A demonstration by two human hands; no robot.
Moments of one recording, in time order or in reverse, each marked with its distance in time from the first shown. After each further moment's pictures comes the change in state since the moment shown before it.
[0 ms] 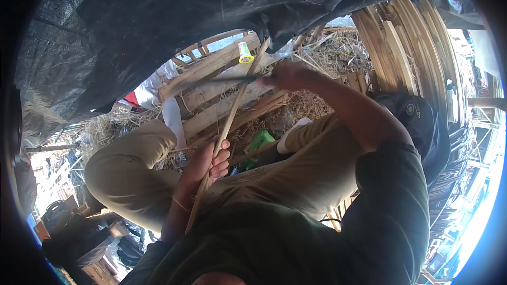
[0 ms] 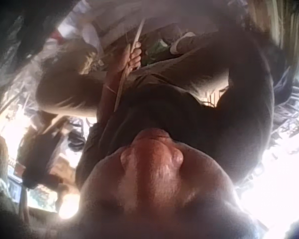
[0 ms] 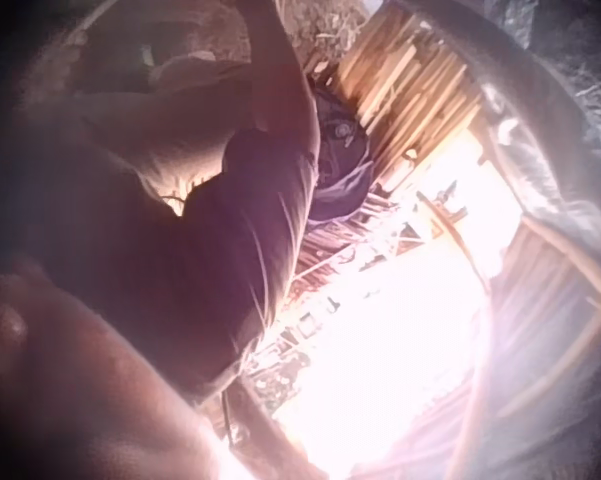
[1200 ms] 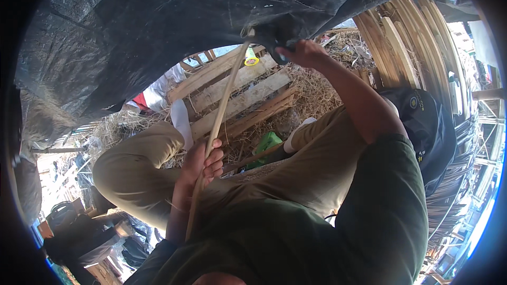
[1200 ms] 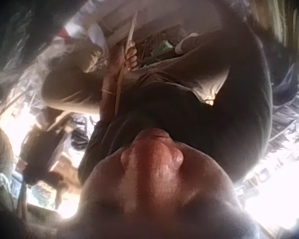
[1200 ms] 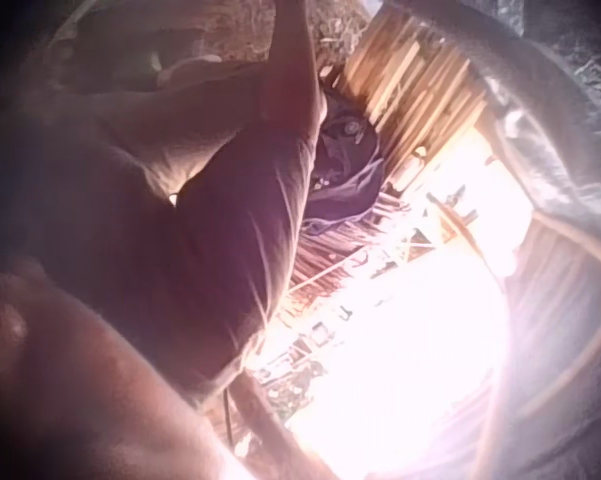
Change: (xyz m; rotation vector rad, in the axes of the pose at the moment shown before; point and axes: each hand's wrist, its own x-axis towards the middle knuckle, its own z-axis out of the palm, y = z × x) left_hand -0.022 -0.001 -0.015 -0.059 0.041 0.036; right_hand -0.003 0.050 -0.017 -0.037 0.575 -0.028
